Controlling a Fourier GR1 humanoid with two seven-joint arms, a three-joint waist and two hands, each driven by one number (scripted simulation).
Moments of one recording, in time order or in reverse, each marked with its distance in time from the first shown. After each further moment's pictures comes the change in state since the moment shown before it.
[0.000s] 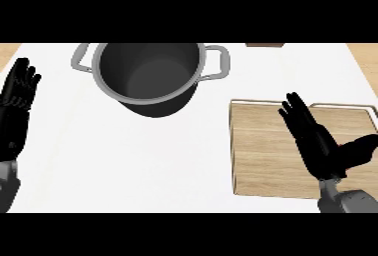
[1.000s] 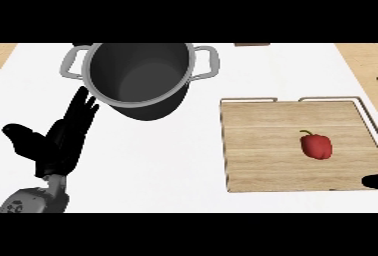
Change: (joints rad) left arm 0.059 -0.201 -0.128 -0.053 0.099 0.030 0.249; right arm 0.093 -0.567 -0.235 -0.173 0.422 0.233 -0.473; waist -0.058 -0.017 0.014
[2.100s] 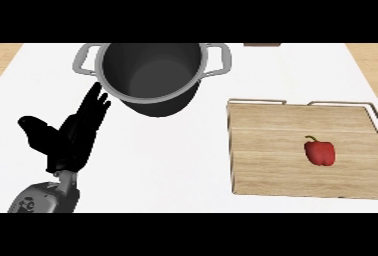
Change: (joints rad) left arm -0.042 -0.057 -0.019 -0.029 -0.061 -0.006 0.082; right arm 0.109 -0.267 -0.136 -0.337 0.074 0.330 0.637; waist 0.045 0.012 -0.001
